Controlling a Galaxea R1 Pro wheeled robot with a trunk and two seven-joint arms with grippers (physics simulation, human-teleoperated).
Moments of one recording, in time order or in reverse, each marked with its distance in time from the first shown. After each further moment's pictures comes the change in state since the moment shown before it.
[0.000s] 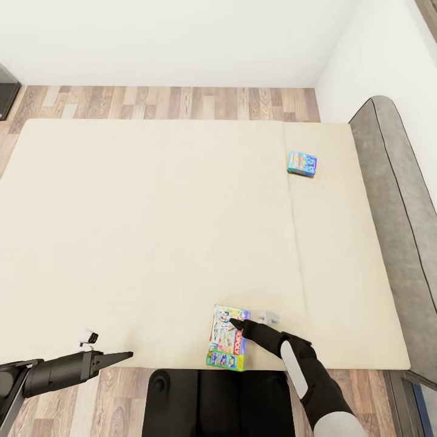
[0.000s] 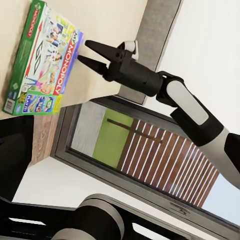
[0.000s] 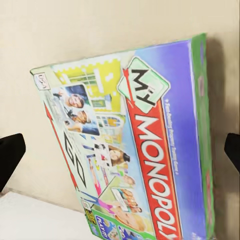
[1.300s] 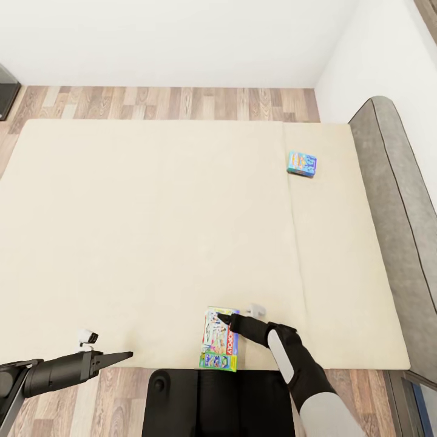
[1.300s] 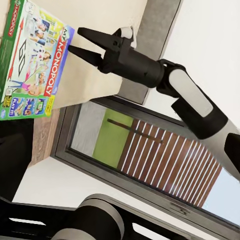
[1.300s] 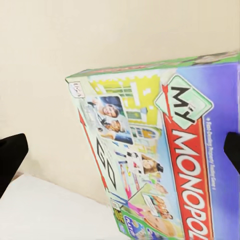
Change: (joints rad) left arm 0.000 0.000 0.000 -0.001 0.000 0.000 0.000; right arm -0.078 0.038 0.049 0.071 -0.011 0.048 -0.009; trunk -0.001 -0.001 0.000
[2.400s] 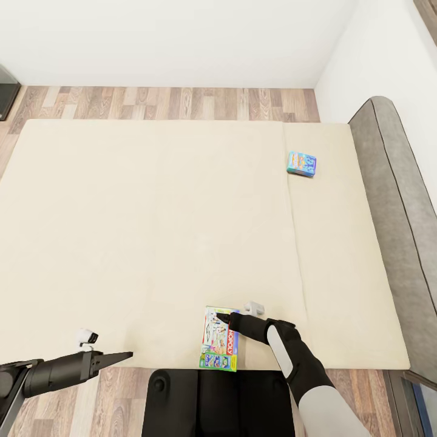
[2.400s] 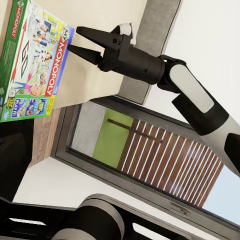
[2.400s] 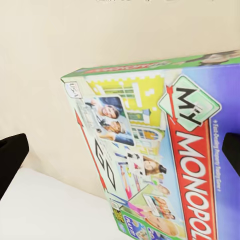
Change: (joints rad) left arm 0.000 0.000 0.000 0.000 0.000 -0.001 0.000; right arm -0.028 -0.001 0.001 0.021 0.011 0.042 0.001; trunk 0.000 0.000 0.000
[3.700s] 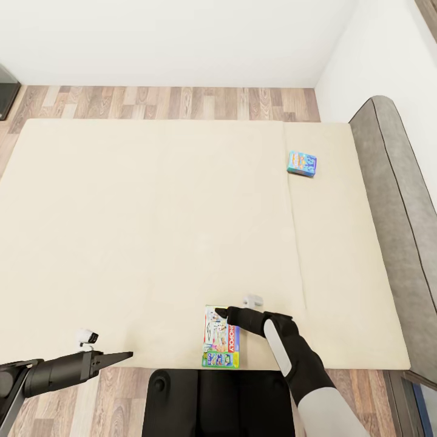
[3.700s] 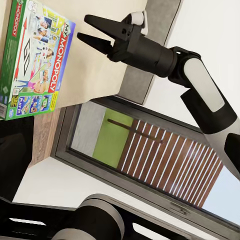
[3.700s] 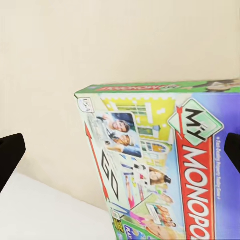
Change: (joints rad) left arm -0.001 0.000 -0.001 0.001 0.000 0.000 0.000; right arm 0.018 0.001 0.079 -0.140 0.001 0.051 -0.100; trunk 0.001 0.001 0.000
